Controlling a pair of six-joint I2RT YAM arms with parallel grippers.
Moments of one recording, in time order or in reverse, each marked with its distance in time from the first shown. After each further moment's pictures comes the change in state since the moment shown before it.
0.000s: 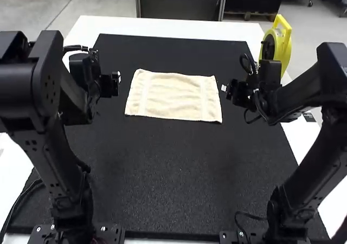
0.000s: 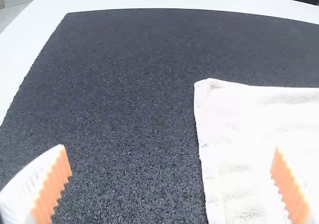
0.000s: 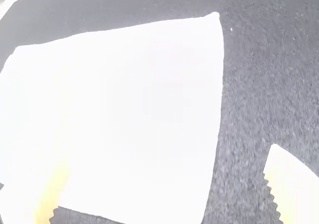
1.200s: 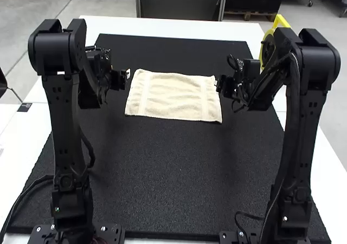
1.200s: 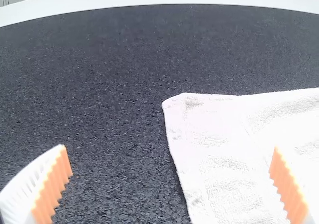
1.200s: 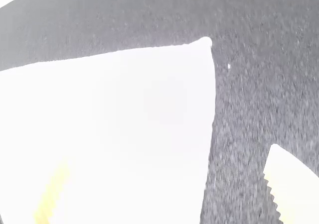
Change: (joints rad) left arm -0.010 0.565 0.436 0.116 0.195 0.038; right arm 0.011 0.548 0.368 0.213 0.009 0.000
